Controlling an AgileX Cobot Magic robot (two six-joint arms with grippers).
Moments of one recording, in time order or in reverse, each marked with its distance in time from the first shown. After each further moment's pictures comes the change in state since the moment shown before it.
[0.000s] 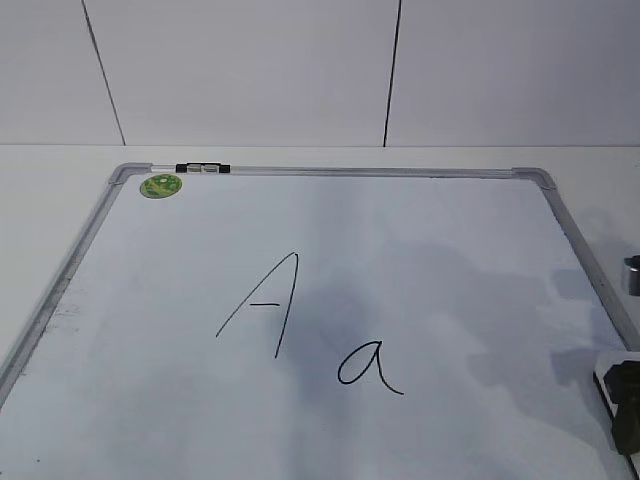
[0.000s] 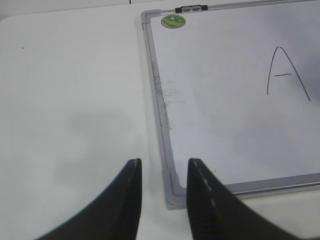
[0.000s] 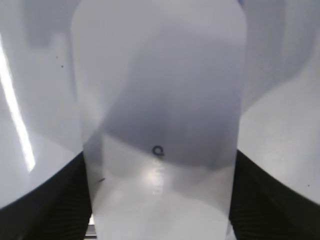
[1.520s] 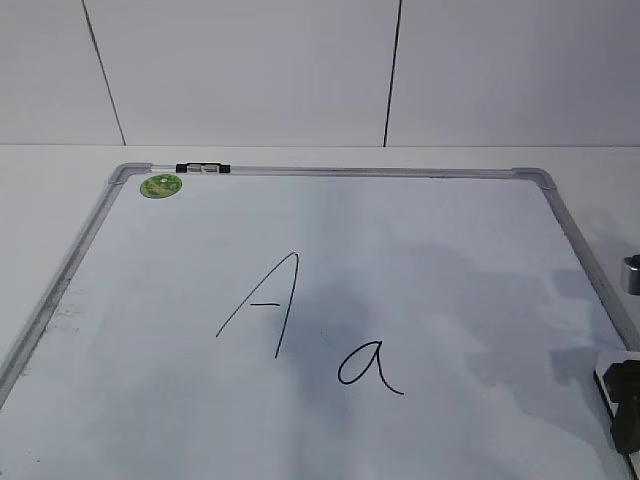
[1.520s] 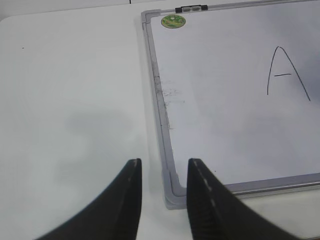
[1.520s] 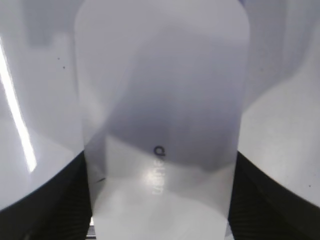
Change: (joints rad) left arm 0.000 0.000 0.000 0.000 0.000 0.000; right arm 0.000 0.000 0.000 0.004 -0.001 -0.002
